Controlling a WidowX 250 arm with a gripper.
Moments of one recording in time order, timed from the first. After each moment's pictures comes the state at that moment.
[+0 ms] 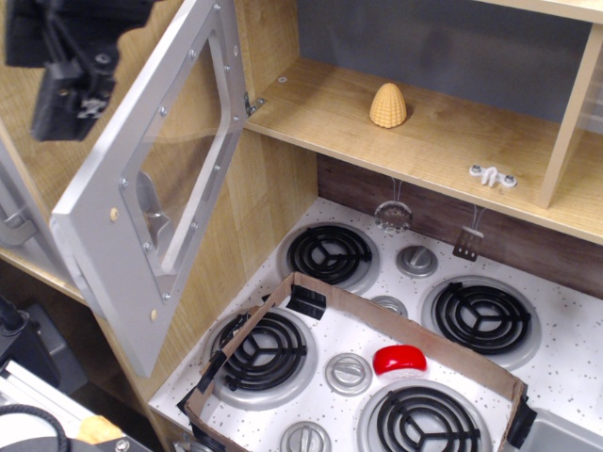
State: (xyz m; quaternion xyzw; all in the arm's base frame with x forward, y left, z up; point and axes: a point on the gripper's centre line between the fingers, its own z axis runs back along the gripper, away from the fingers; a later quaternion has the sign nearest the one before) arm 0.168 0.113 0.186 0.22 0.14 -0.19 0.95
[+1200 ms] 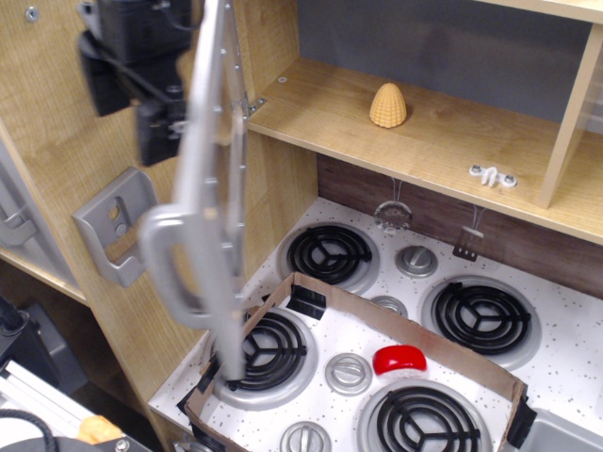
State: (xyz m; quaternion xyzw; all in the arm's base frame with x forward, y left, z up) arm 0.232 0.100 0.134 0.13 -0.02 -0.14 0.98
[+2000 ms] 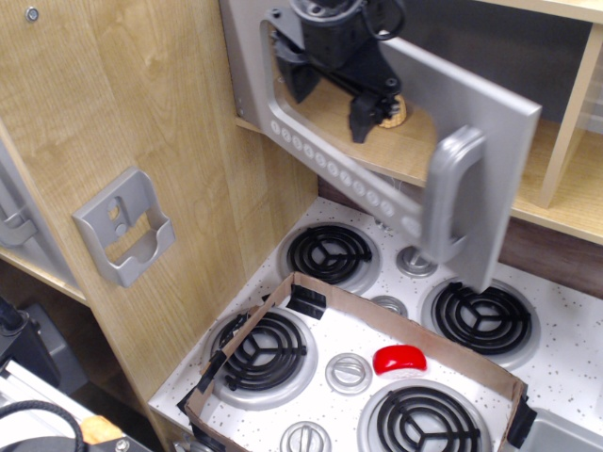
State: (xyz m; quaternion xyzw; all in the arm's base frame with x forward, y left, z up) arm 0.325 0.013 0.124 0.09 -0.22 -0.09 0.97
